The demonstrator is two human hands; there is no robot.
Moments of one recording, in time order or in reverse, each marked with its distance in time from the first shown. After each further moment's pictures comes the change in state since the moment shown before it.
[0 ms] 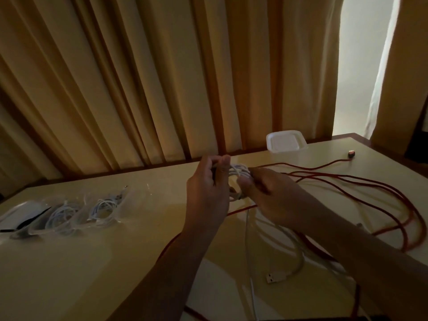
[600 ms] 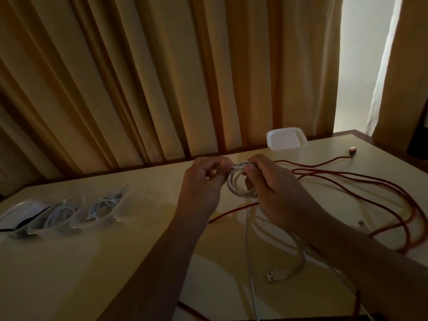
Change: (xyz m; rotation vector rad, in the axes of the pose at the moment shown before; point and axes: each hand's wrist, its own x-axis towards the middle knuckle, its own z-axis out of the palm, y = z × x) left_hand 0.016 -0.015 -0.008 -0.089 -0.114 -0.138; right_hand -0.004 0.004 0.009 0.095 0.202 -0.135
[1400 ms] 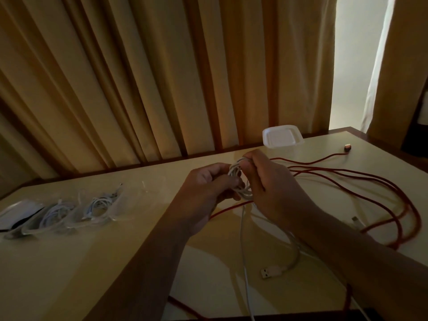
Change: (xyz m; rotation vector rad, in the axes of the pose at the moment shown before) left_hand -0.013 0.012 -0.012 -0.327 -0.421 -0.185; right_hand 0.005 0.014 0.003 -0.138 0.026 -0.051
